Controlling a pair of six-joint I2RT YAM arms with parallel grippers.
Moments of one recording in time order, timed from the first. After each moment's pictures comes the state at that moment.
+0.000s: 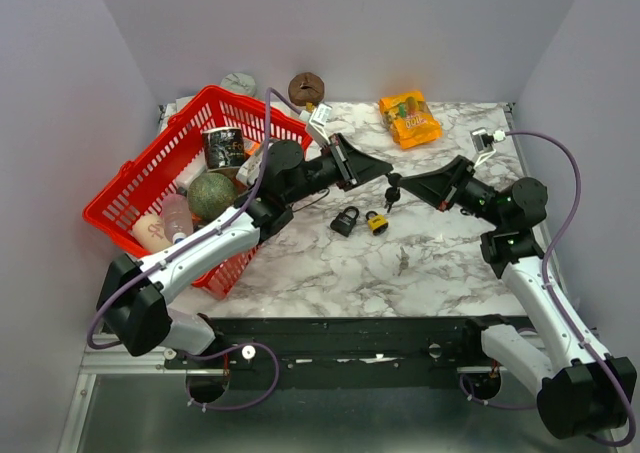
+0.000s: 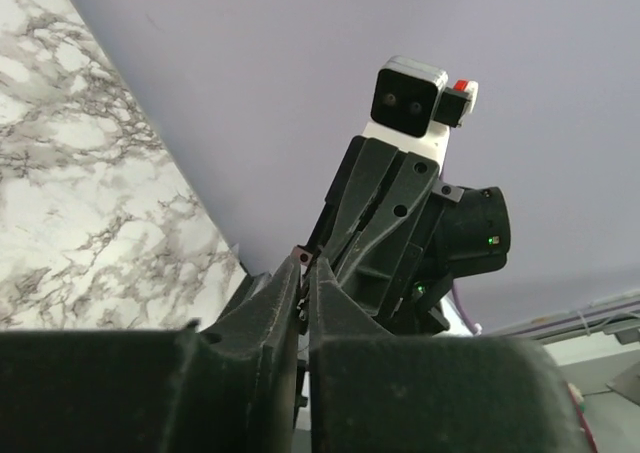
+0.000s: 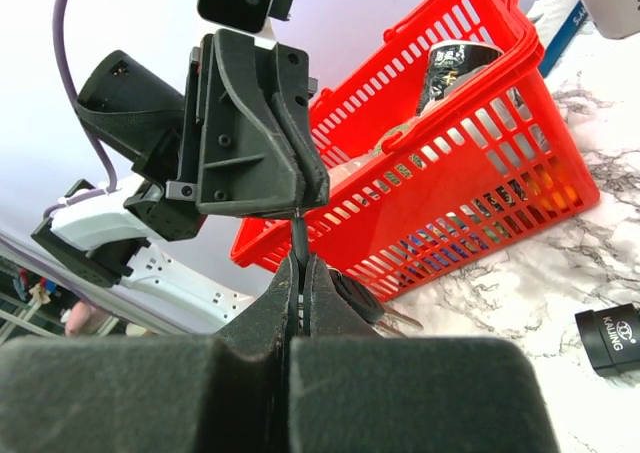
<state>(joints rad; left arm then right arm) -0.77 1.38 1.13 0.36 0.33 -1.09 0.15 0.91 0.68 0.52 -0.88 1.00</state>
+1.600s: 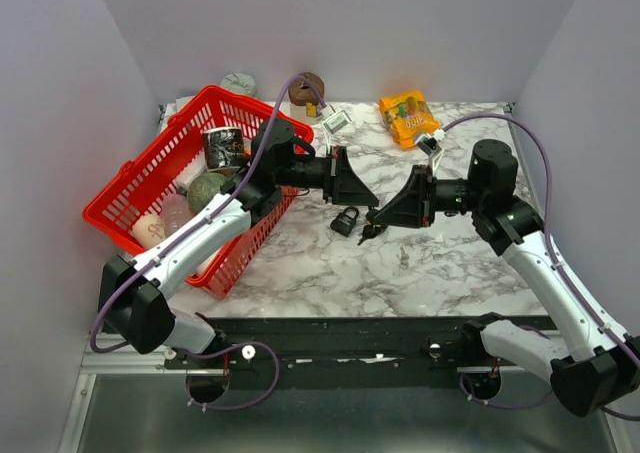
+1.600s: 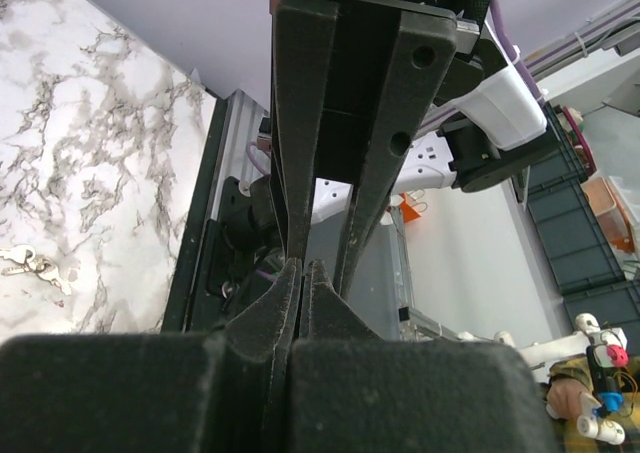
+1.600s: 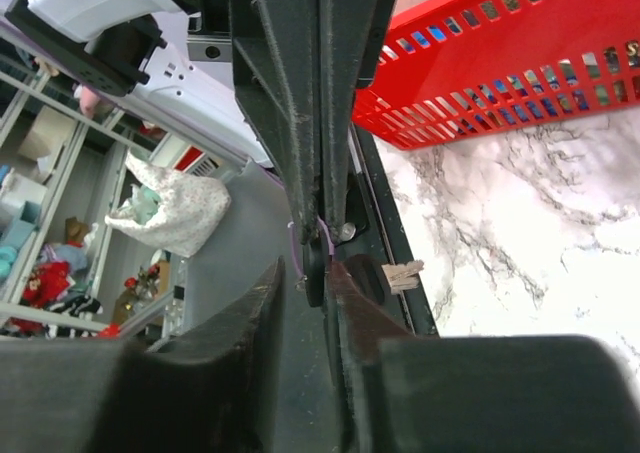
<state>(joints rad) -0.65 1.40 1.24 0.12 0.99 -0.82 0.37 1.03 1.03 -0.24 -1.12 0.48</state>
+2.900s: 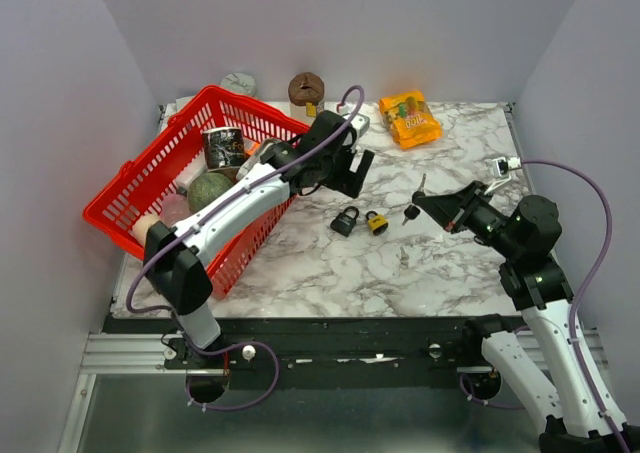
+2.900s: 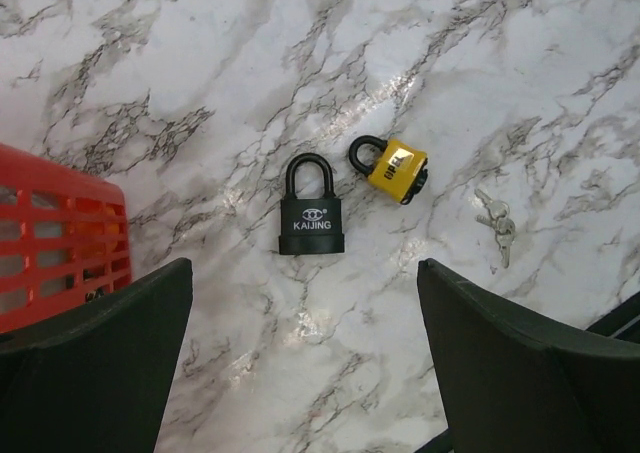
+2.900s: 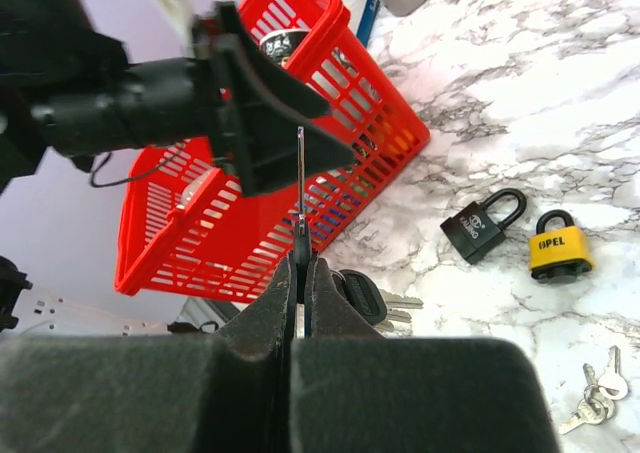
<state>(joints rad) -0.74 1.64 1.62 -0.68 -0.03 -0.20 0.19 0.63 0.74 -0.20 -0.52 0.71</state>
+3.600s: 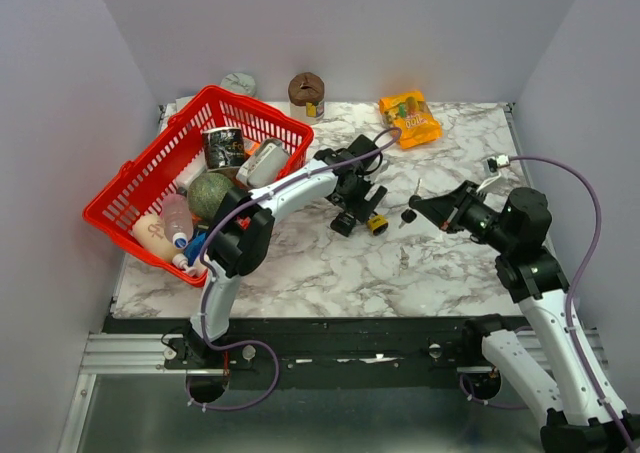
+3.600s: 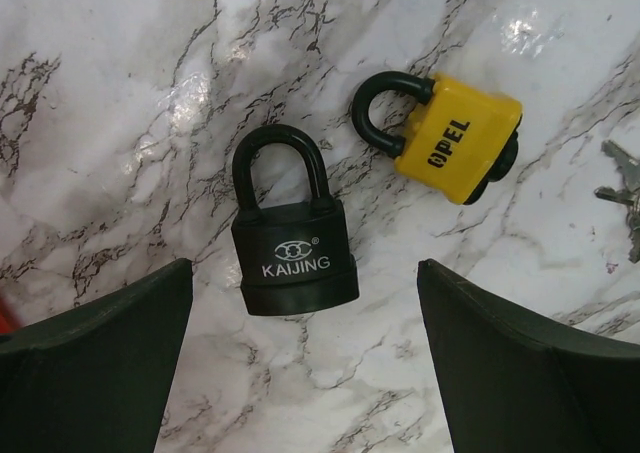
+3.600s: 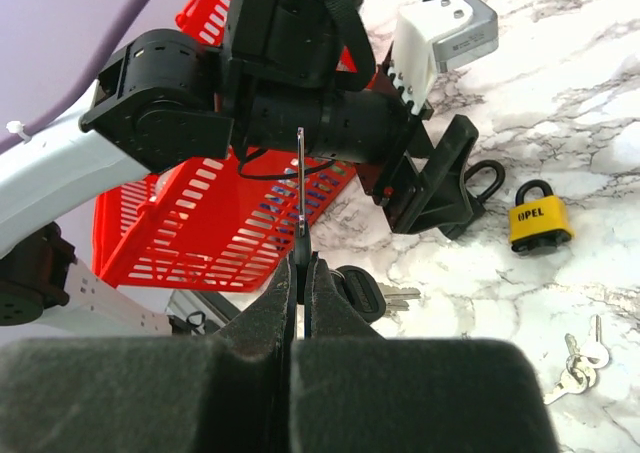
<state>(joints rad) -0.76 2.11 1.80 -0.80 0.05 -0.09 0.19 0.67 0.75 -0.26 -0.51 0.68</state>
